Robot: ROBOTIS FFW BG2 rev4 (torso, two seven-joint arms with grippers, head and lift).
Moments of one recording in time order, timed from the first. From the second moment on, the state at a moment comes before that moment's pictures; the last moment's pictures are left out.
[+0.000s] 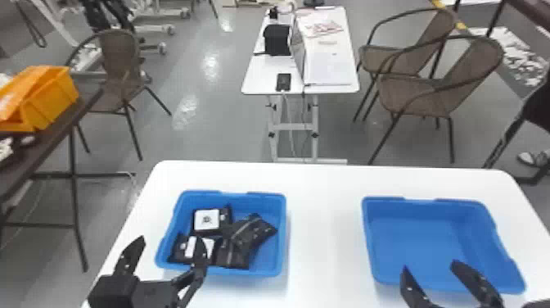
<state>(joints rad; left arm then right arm) 0.71 0.06 0.02 -2.10 -0.01 0.00 0.14 0.60 0.00 -0.10 -1.87 -0.08 0.00 0.38</state>
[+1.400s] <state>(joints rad) 0.70 0.08 0.02 -2.10 0.01 0.00 0.14 0.59 0.00 -0.10 -1.87 -0.06 0.00 0.38</state>
